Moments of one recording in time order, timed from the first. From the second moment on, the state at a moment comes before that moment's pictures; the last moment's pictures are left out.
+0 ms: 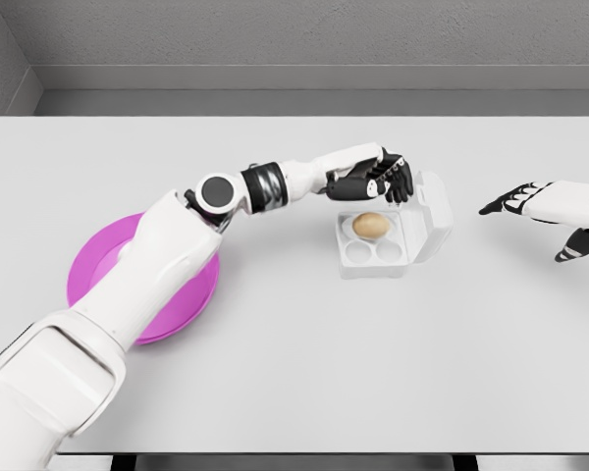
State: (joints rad) left arm -0.86 0.01 -0.77 -0.81 0.27 -0.33 -0.61; right arm -0.53 -1.02 0.55 -1.40 0.32 -0.53 0.61
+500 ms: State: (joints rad) left arm -0.87 0.10 -0.76 -0.89 0.27 -0.51 -0.61; right arm -0.53 -1.02 0.55 -1.40 0.32 -0.54 0.61
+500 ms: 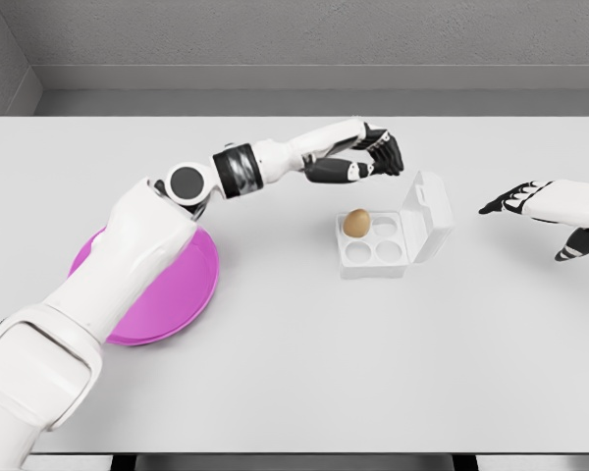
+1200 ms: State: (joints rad) left arm -0.71 0.90 -0.68 -1.58 -0.02 -0.61 -0.56; right arm -0.53 -1.03 0.55 -1.61 0.29 -0.54 0.61
